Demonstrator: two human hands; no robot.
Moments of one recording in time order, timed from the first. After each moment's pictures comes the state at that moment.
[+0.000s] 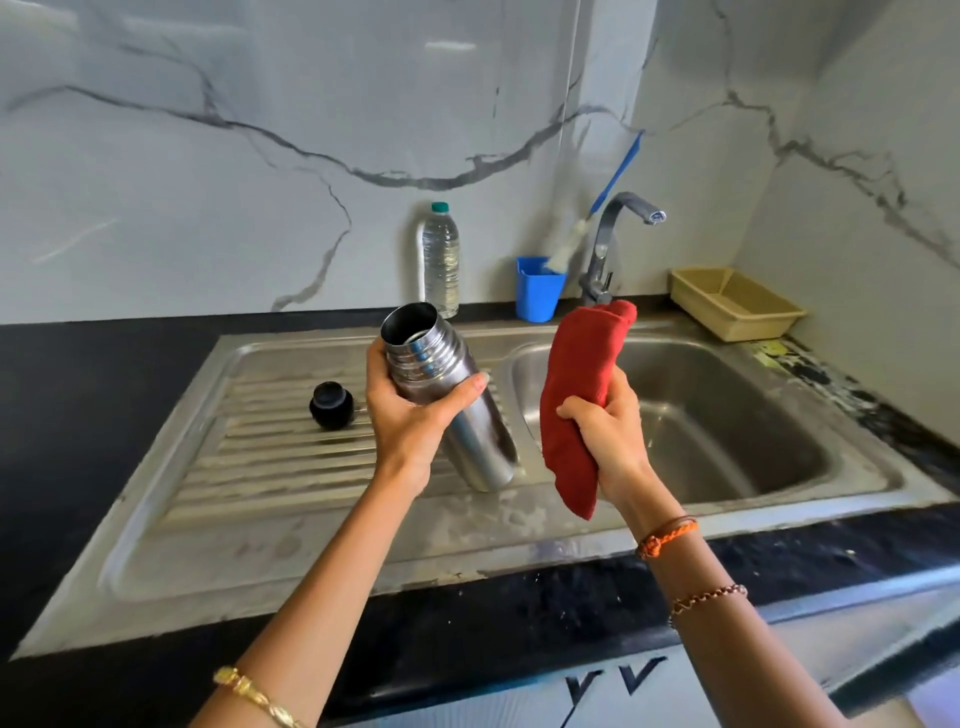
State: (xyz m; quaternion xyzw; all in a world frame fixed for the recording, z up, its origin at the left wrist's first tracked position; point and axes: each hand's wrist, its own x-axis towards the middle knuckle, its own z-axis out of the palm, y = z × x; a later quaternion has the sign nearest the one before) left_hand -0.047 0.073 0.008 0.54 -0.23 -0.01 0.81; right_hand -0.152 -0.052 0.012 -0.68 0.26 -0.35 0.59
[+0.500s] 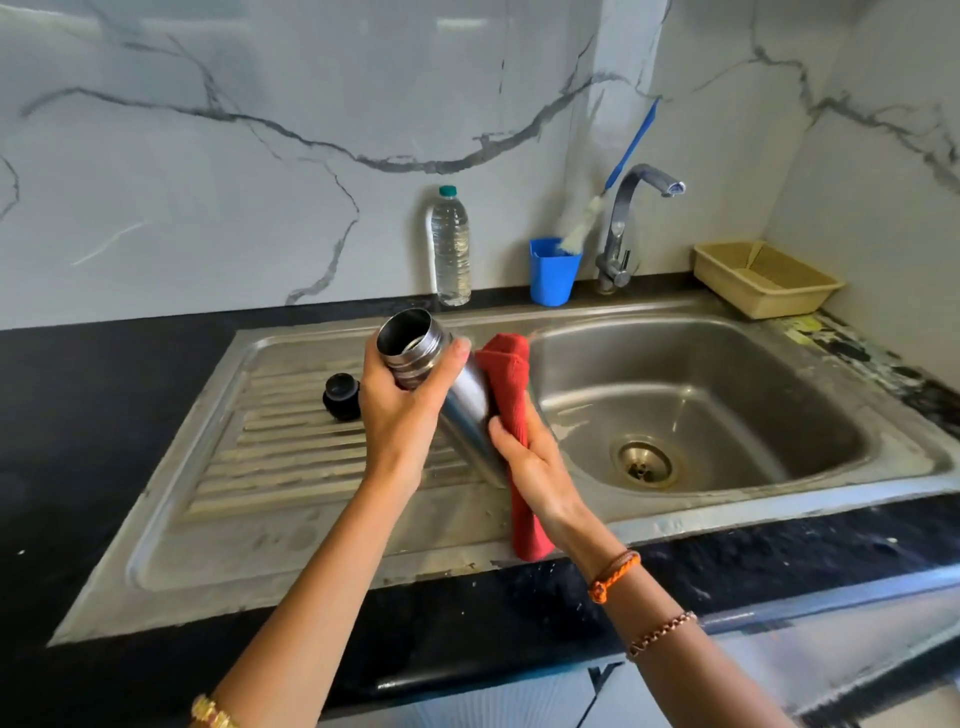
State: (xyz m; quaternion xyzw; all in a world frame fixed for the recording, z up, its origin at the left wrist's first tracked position) left_hand -0.049 0.079 0.026 0.59 -0.22 0.04 0.77; right_hand -0.123 -0.012 -0.032 -0.74 0.16 -0.23 0.61
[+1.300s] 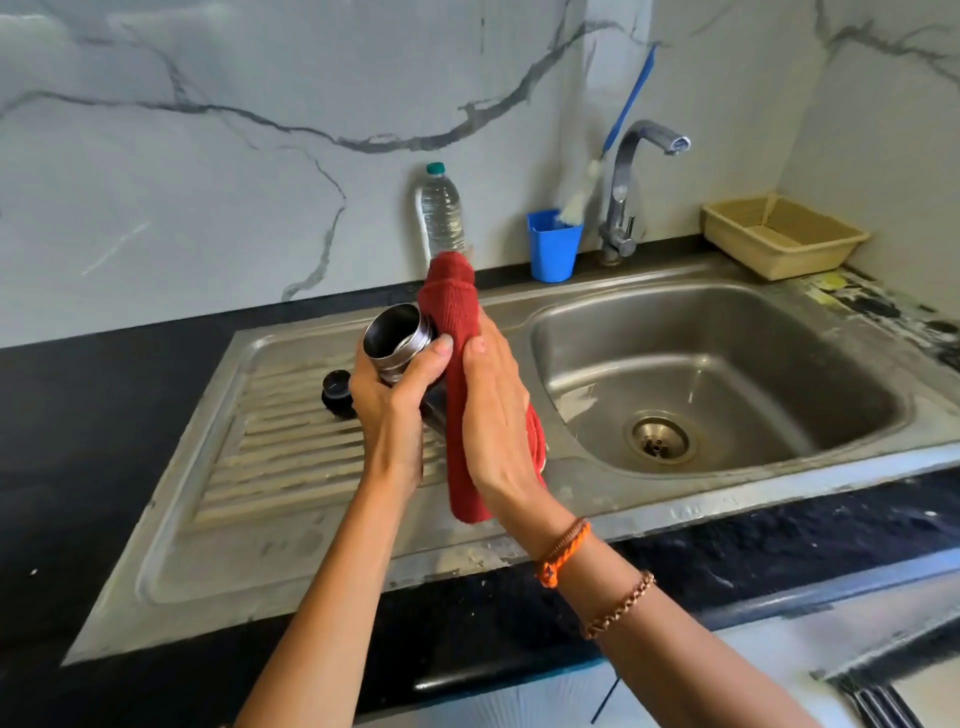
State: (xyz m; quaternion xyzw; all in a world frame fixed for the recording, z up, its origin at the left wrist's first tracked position) left_hand -0.046 0.077 0.018 0.56 -0.22 -0.01 0.80; right_hand -0.099 0.029 0.007 -0.70 0.15 -0.41 0.57
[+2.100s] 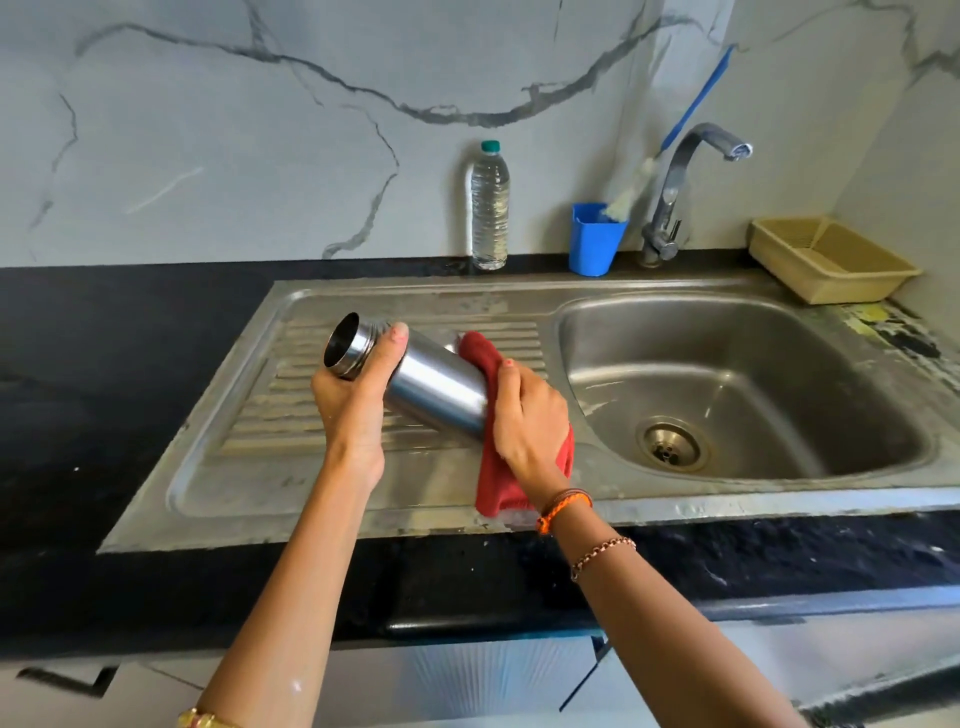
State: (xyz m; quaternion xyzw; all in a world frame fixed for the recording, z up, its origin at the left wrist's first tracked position) left_hand -0.048 0.122 -0.001 0.56 -0.06 0.01 0.82; right_hand -0.098 0.009 -0.039 -0.82 0.28 -0.29 0.41
